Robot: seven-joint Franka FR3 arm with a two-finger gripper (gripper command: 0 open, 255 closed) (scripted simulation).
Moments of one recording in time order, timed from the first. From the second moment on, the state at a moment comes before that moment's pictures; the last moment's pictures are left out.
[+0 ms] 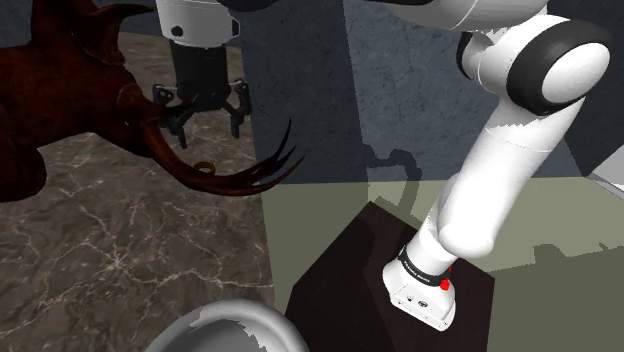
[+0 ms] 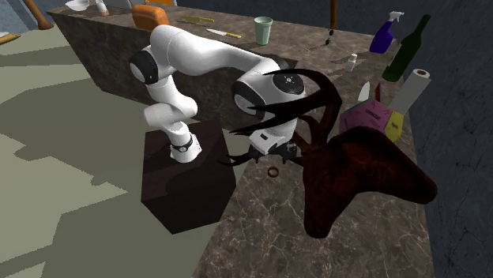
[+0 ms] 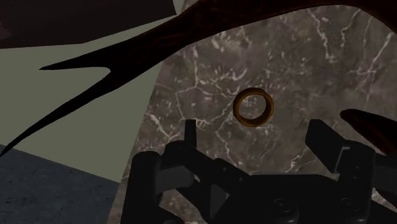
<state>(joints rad) 0.13 0.08 0.52 -1.61 0.01 1.62 0.93</state>
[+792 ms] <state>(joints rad) 0.15 0.02 0.51 -1.71 0.00 1.76 0.95</state>
